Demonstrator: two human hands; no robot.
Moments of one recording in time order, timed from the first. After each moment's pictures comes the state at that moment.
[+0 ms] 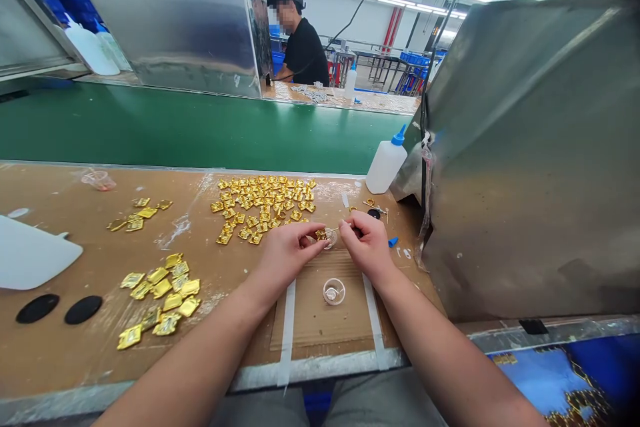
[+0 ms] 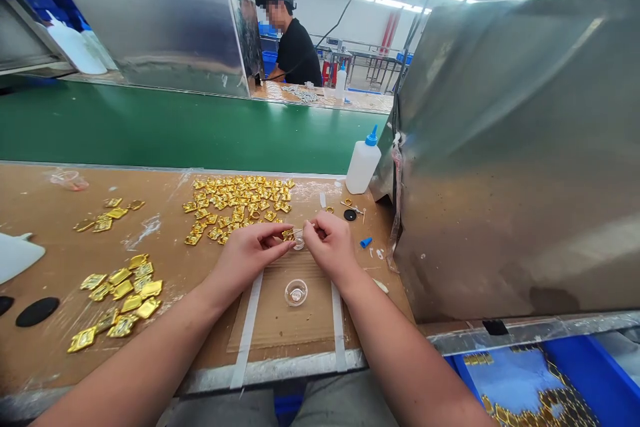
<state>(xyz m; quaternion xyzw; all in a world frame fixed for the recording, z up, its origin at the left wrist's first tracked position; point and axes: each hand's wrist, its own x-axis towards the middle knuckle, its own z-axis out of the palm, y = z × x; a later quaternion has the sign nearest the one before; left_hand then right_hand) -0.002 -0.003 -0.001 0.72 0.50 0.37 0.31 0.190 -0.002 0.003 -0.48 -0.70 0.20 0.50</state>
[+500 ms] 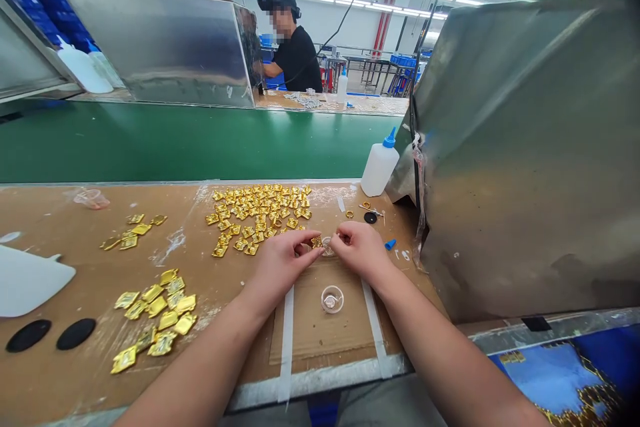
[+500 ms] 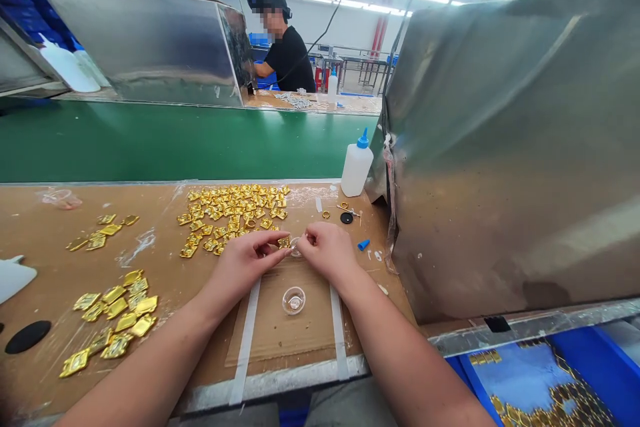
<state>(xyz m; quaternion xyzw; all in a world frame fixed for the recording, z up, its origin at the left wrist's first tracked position) -0.005 -0.001 -0.003 0.72 0.51 0.35 0.31 0.193 0.009 -0.009 -0.60 -0.72 0.16 0.32</state>
